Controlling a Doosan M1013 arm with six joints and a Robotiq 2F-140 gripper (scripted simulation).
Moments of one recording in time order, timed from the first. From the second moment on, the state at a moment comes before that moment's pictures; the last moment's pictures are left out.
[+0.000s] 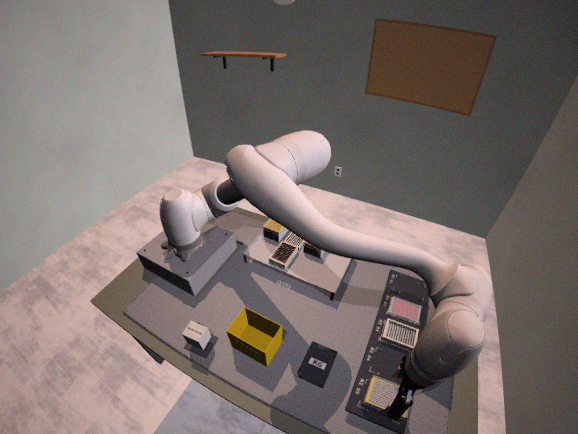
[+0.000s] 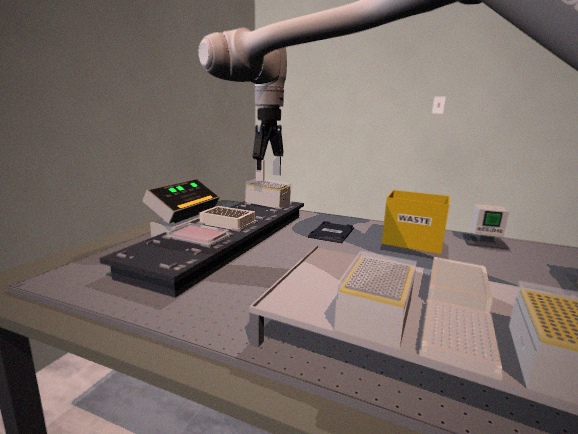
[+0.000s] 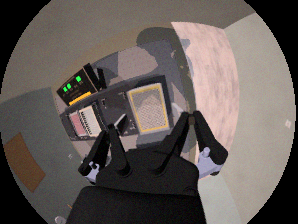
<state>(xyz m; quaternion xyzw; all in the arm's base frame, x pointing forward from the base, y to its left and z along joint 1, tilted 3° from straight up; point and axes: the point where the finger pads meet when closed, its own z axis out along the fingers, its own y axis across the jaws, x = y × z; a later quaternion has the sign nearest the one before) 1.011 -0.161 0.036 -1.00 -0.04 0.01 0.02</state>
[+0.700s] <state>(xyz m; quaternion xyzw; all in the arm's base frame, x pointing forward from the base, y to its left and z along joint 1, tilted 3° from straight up) 1.010 -0.160 0.004 -1.00 -0.04 0.01 0.02</state>
